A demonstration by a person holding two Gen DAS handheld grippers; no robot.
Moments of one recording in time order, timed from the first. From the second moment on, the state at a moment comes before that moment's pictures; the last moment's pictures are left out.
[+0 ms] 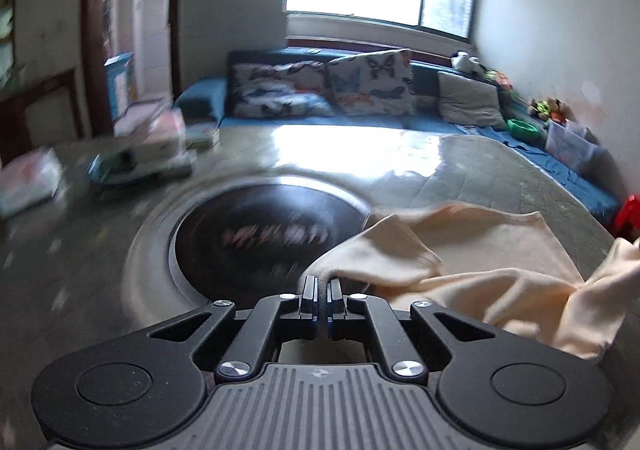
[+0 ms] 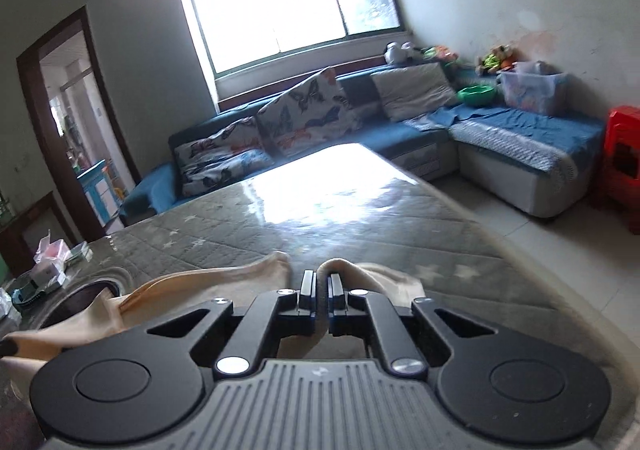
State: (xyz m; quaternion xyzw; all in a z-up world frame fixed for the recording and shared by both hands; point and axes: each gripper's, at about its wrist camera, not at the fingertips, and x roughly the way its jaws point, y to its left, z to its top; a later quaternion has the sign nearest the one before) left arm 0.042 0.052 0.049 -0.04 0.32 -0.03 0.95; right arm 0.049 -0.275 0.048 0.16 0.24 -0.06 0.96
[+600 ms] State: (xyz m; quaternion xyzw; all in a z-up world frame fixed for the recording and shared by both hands) left arm -0.037 0.053 0.037 -0.02 0.34 -0.08 0.94; right arm 0.007 -0.302 0.007 0.14 0.30 -0.11 0.94
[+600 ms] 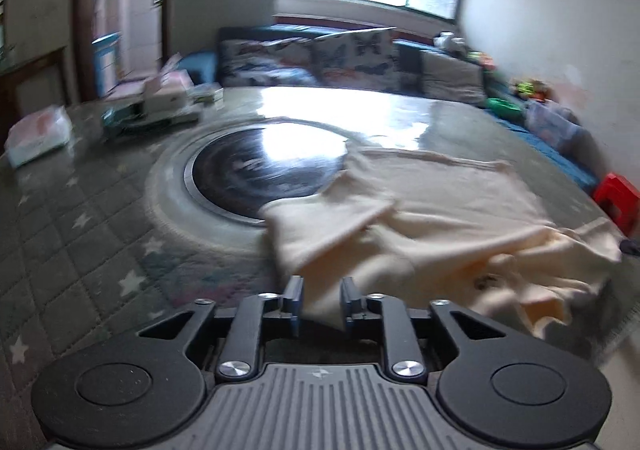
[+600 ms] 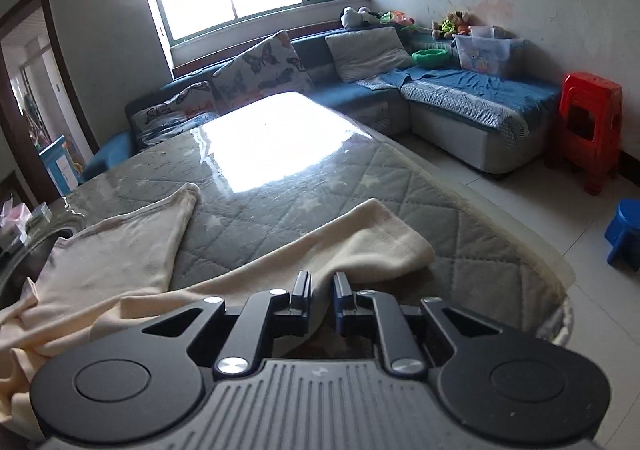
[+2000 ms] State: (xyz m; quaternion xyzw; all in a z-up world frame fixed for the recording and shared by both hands) left arm -0.048 -0.022 0.028 0.07 0.29 -0.33 0.90; right arm -0.010 -0.101 0.023 -0.10 0.38 0.31 0.87
